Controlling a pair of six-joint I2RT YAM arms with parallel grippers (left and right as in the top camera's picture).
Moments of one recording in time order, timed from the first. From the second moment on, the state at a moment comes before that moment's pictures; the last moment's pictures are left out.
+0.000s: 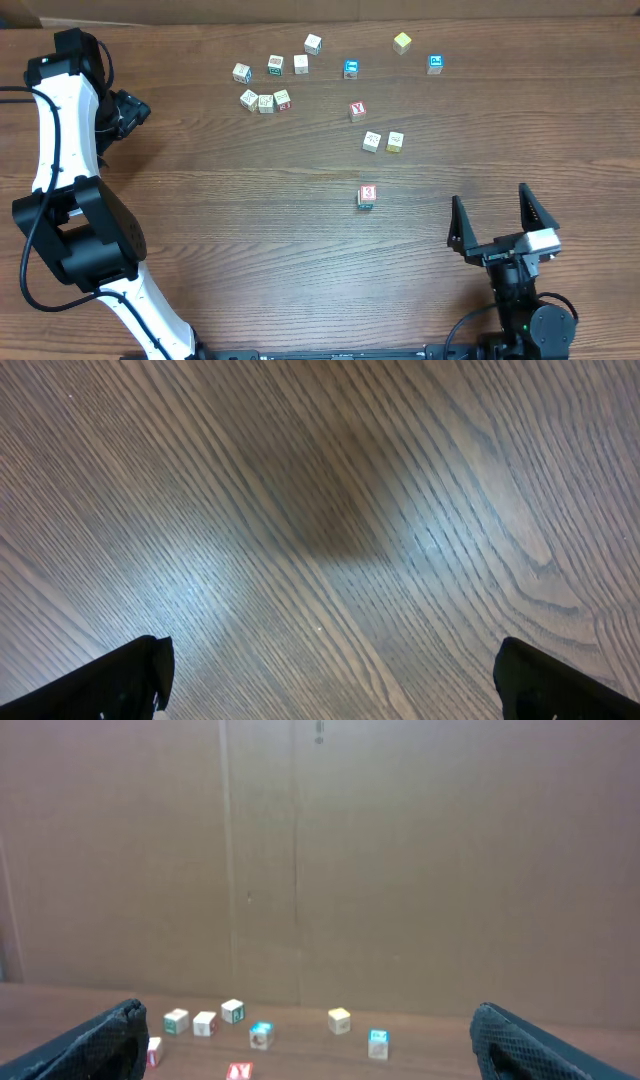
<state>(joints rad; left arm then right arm) 0.30 2.11 1.92 -1.25 -0.16 -0.70 0.06 0.02 0.06 0.23 -0.12 0.06</state>
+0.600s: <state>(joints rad) 0.30 2.11 1.92 -1.25 -0.16 -0.70 0.02 0.71 1.13 -0.22 -0.14 0.07</state>
